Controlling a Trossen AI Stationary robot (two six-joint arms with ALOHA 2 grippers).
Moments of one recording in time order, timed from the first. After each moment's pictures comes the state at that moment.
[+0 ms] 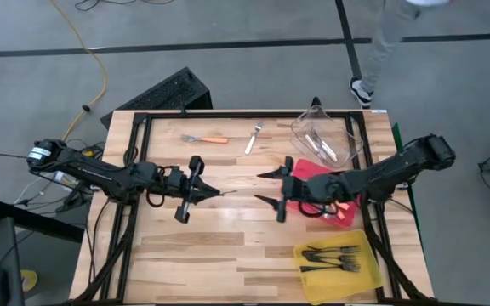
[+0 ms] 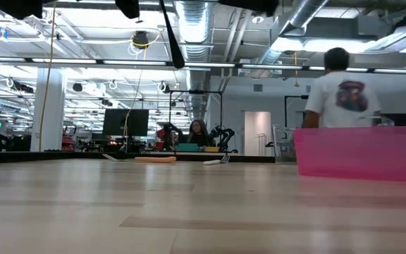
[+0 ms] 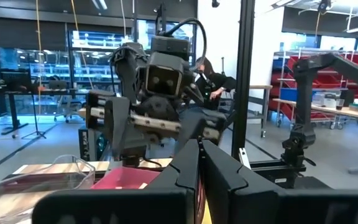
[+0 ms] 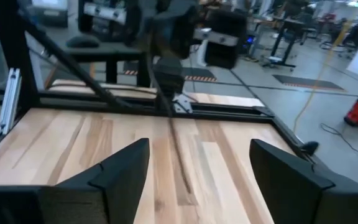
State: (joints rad) left arm -0.18 1.07 0.51 0.73 -0.01 -0.04; right arm 0.29 1.38 0.92 0.30 0.47 -0.07
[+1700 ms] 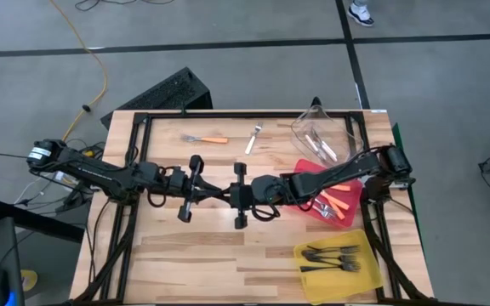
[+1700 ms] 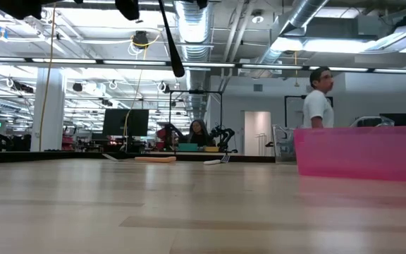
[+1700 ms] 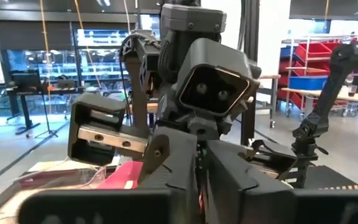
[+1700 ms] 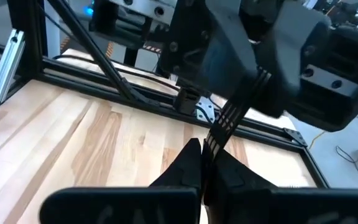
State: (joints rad) left arm -0.18 1.07 0.51 0.70 -0.03 0.01; right arm 0.22 1.80 1.40 0.15 0.29 -0.25
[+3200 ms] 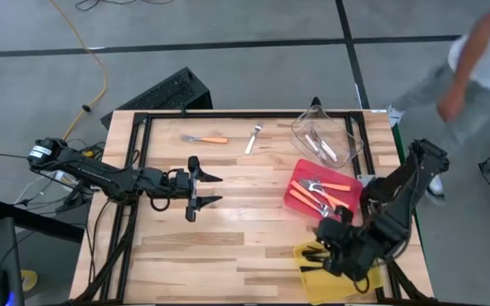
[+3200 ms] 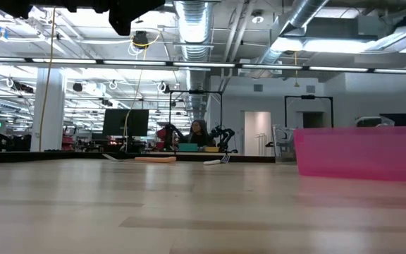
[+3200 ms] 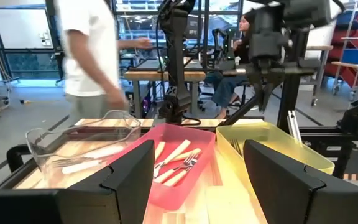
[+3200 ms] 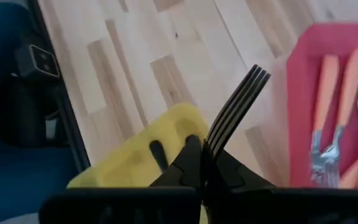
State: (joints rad) left arm -0.23 1.07 0.51 0.56 -0.26 -0.02; right arm 0.86 1.49 1.40 -1.18 0.44 1.20
